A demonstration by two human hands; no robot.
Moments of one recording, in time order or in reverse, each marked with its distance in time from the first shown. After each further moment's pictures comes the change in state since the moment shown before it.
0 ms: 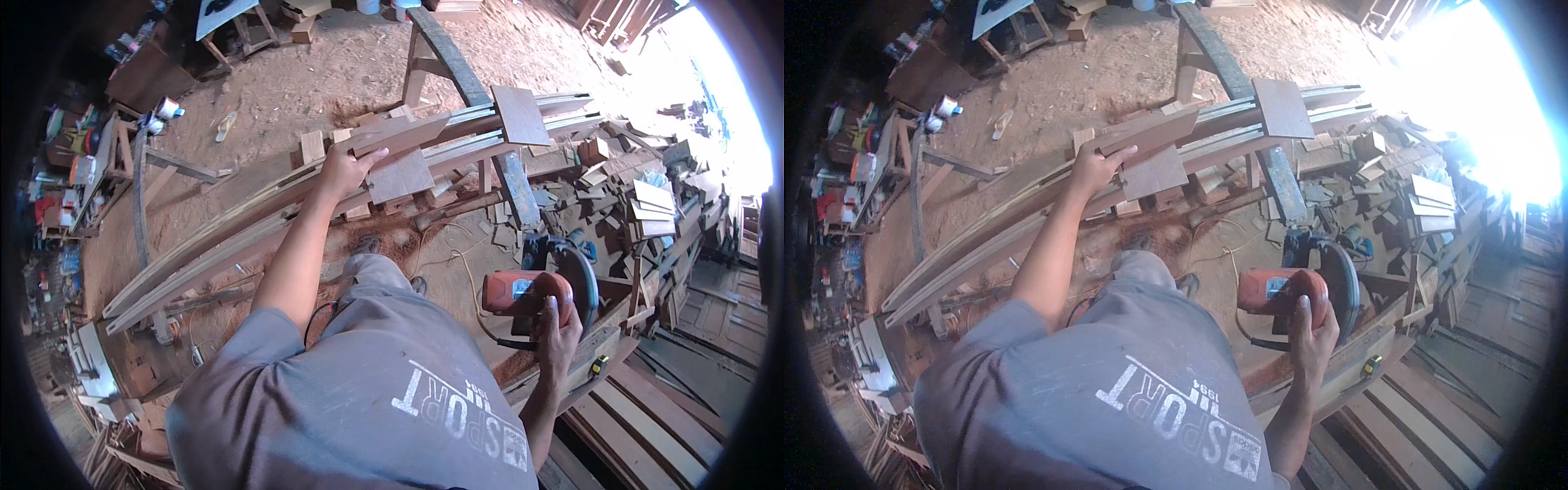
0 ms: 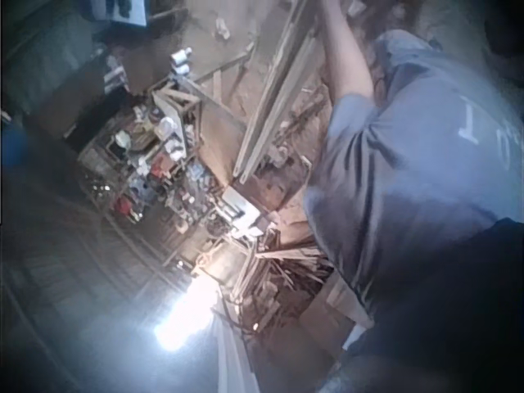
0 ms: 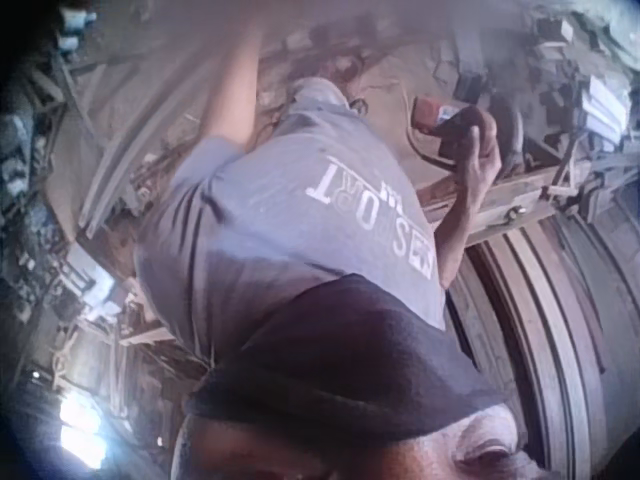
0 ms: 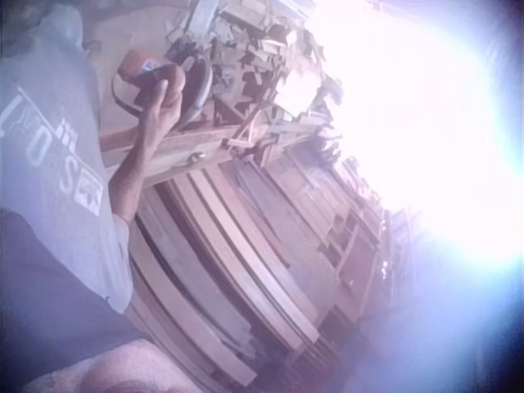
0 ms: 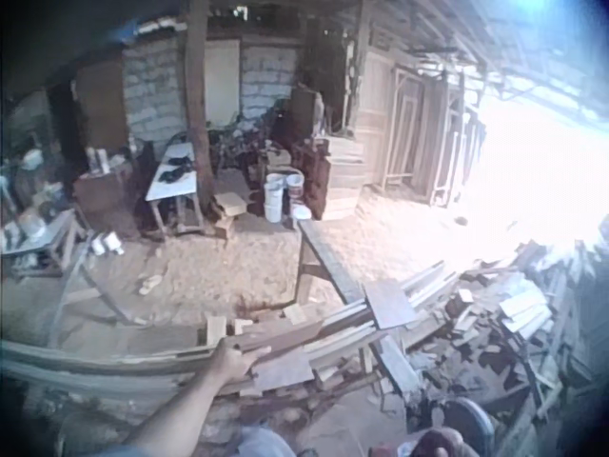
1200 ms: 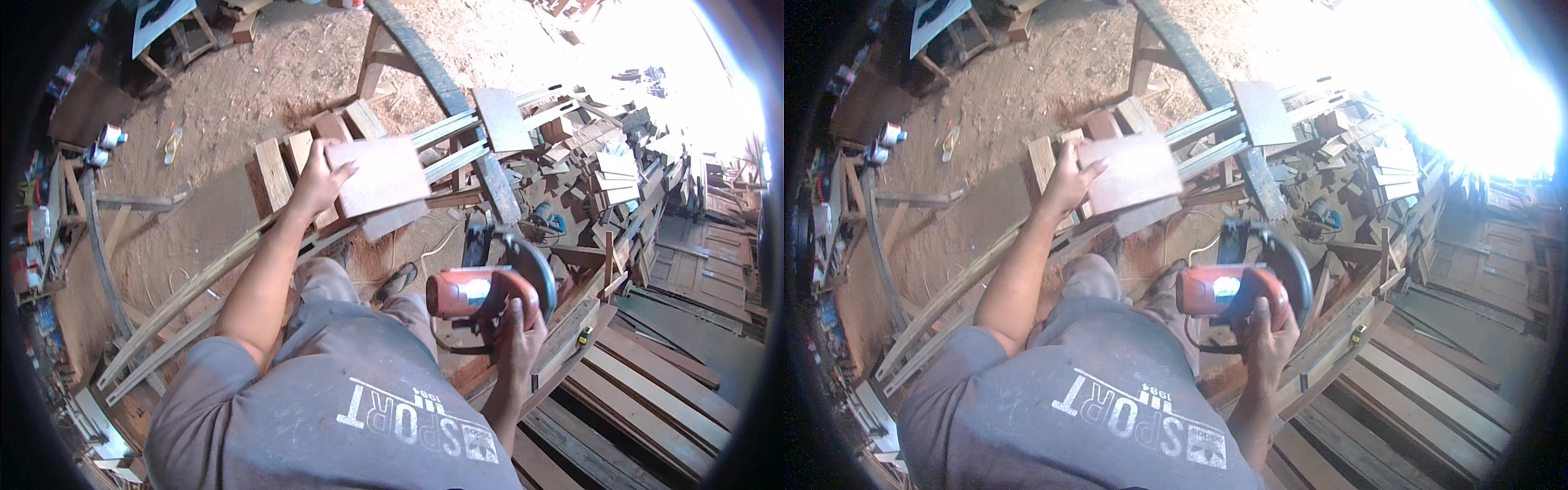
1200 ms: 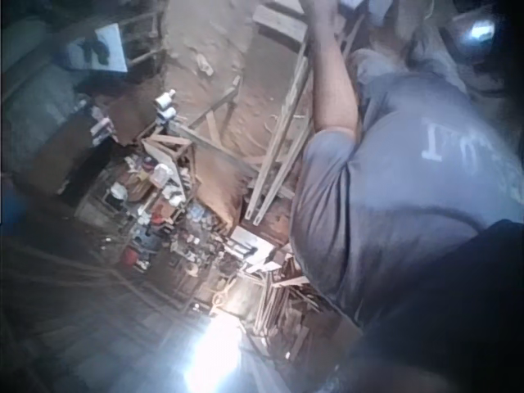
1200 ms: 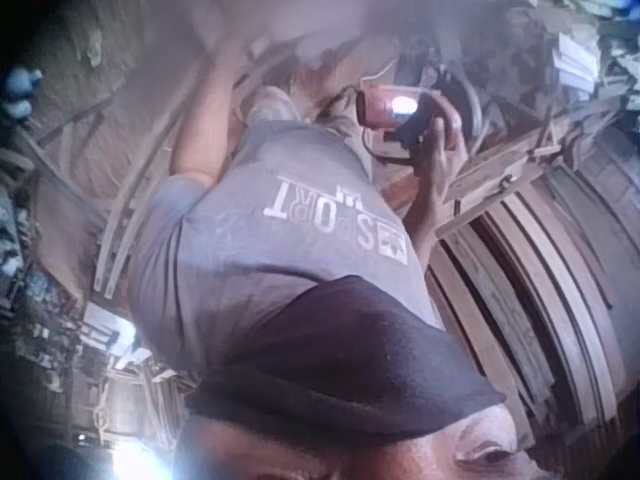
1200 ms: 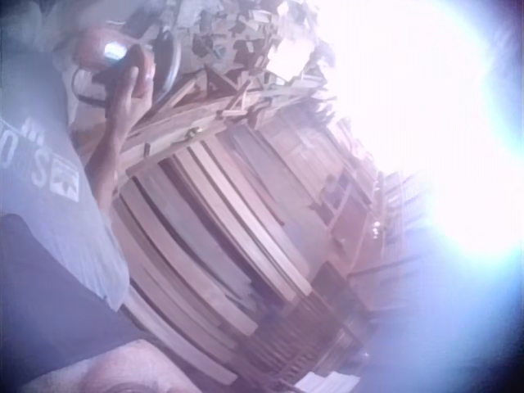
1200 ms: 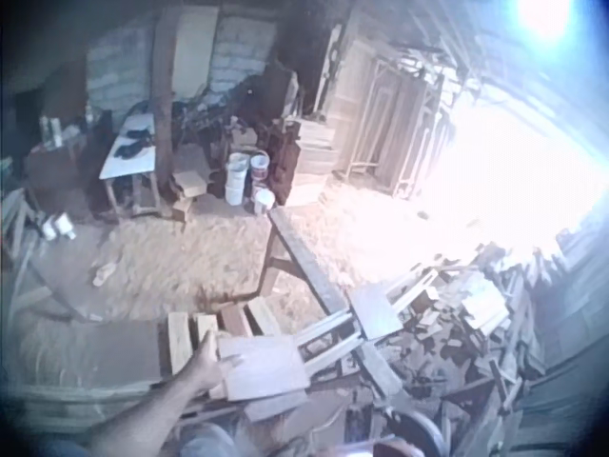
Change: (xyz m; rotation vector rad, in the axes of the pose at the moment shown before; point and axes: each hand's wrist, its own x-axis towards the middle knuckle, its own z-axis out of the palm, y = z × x) left_hand 0.054 -0.064 -0.026 -0.122 -0.084 -0.187; right_hand -0.022 -0.090 0.131 0.426 0.131 0.100
